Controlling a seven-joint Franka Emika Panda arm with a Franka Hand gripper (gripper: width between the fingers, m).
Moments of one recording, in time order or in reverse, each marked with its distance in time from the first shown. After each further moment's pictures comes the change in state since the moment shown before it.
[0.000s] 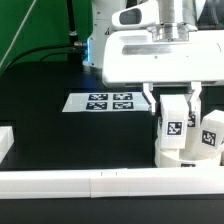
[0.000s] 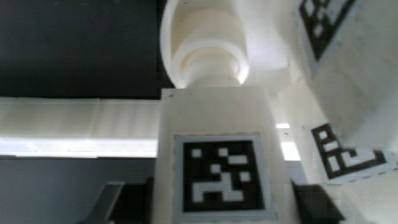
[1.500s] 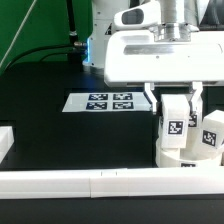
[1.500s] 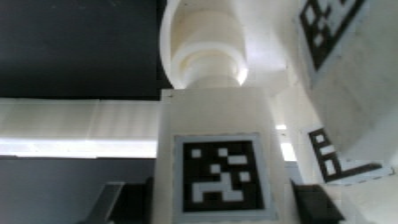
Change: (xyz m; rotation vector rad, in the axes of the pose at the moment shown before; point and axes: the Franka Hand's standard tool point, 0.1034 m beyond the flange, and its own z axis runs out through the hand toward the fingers) arm -0.002 -0.003 -0.001 -0.011 0.015 0.014
